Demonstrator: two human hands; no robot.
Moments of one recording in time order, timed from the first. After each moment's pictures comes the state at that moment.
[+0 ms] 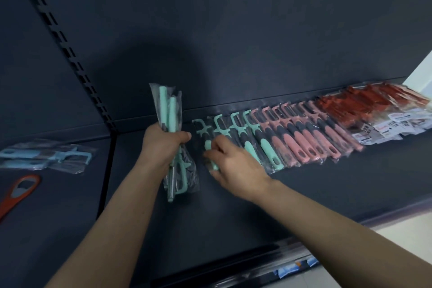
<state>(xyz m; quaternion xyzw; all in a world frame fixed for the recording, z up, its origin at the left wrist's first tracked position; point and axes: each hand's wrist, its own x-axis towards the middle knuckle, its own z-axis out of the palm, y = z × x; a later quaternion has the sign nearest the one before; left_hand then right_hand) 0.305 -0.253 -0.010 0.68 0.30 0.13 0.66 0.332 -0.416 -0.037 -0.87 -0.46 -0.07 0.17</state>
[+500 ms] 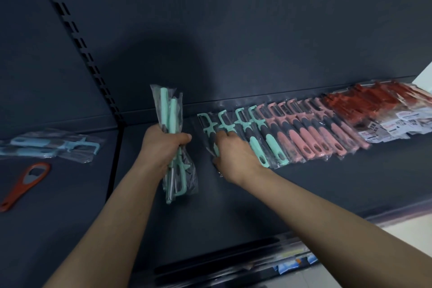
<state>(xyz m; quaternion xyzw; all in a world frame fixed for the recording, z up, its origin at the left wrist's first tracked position) 0.288 -0.246 -0.016 0.68 0.32 0.12 0.65 0.331 -0.390 -0.030 -0.95 -0.27 0.05 0.15</state>
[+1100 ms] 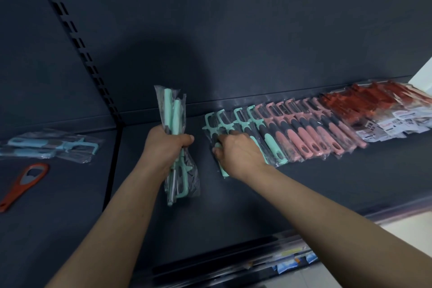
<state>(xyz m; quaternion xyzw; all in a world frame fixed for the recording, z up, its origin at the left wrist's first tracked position) 0.288 -0.250 -0.020 0.69 0.30 0.11 0.64 0.338 -0.398 -0.029 -0.95 -0.27 0.04 0.13</state>
